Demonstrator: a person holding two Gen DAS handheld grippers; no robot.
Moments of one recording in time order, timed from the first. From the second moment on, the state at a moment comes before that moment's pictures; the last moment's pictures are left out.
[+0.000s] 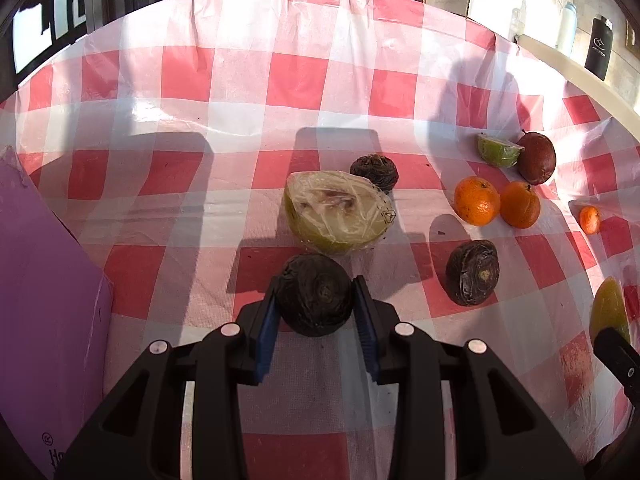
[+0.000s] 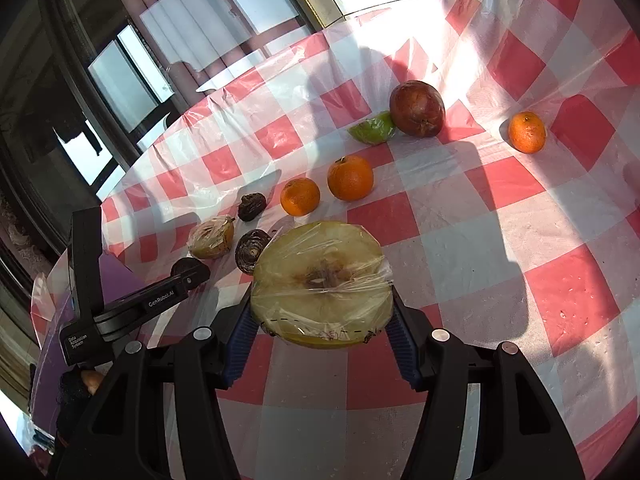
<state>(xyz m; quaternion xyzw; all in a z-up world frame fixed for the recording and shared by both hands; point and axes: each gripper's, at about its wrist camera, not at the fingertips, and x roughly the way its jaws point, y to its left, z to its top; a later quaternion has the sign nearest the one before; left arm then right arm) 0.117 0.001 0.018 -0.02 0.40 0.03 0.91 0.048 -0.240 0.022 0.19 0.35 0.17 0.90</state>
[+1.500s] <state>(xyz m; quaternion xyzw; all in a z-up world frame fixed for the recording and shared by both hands) -0.163 0.149 0.143 -0.07 0.22 0.13 0.96 -0.109 -0.024 0.141 0.05 0.22 0.33 0.92</state>
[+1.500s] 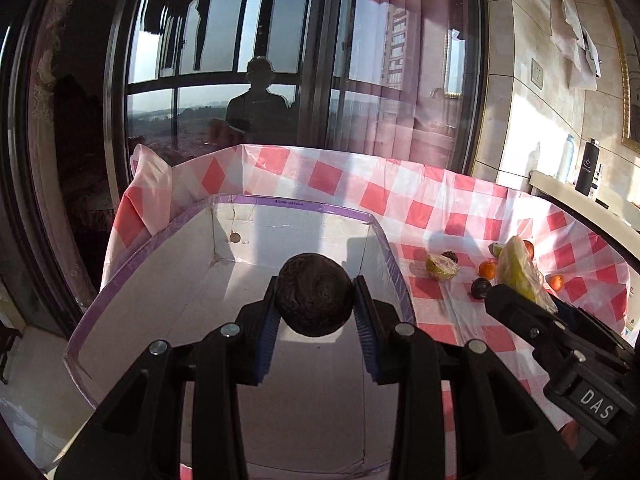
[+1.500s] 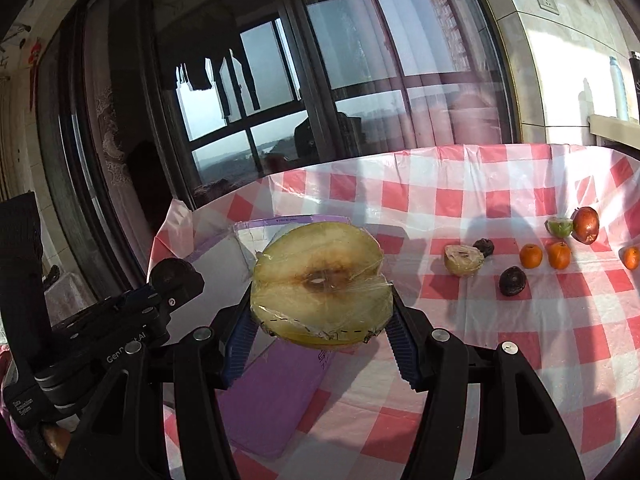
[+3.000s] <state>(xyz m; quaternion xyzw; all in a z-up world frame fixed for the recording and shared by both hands) -0.151 0.211 0.129 -0.06 0.32 0.24 0.91 -0.096 0.084 0.104 -0.13 0.25 0.36 0.89</state>
